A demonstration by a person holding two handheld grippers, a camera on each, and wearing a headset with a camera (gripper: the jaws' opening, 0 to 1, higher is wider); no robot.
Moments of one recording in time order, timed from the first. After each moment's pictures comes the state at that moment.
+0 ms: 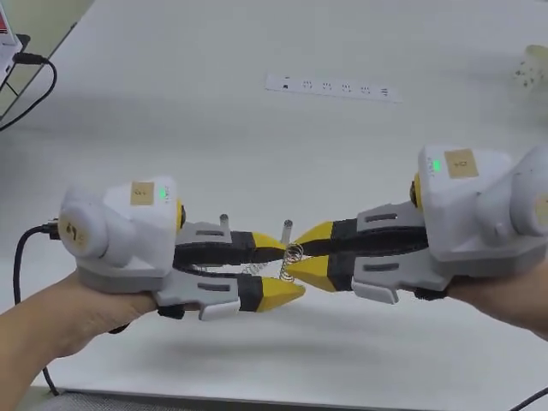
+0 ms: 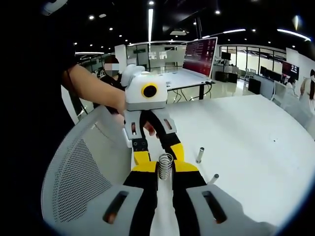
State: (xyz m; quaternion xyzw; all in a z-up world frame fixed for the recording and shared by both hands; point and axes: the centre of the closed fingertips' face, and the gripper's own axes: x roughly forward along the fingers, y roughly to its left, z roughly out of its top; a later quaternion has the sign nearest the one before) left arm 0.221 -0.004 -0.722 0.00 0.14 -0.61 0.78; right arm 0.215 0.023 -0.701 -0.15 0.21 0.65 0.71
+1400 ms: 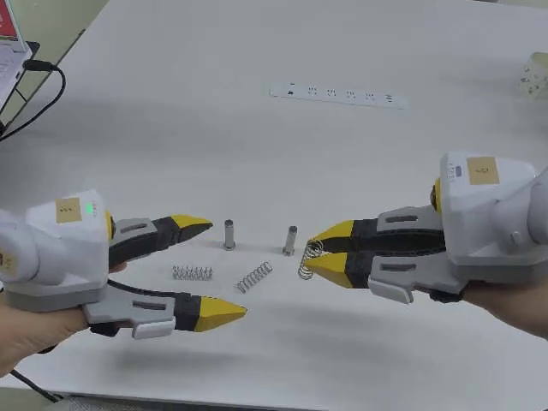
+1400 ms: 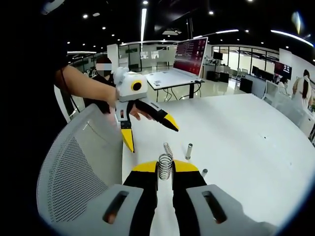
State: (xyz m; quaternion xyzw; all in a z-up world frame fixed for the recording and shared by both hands) left arm 0.241 0.083 -0.744 0.03 0.17 -0.49 0.85; right arm 0.231 0.009 -0.703 -0.16 0.21 0.62 0.74
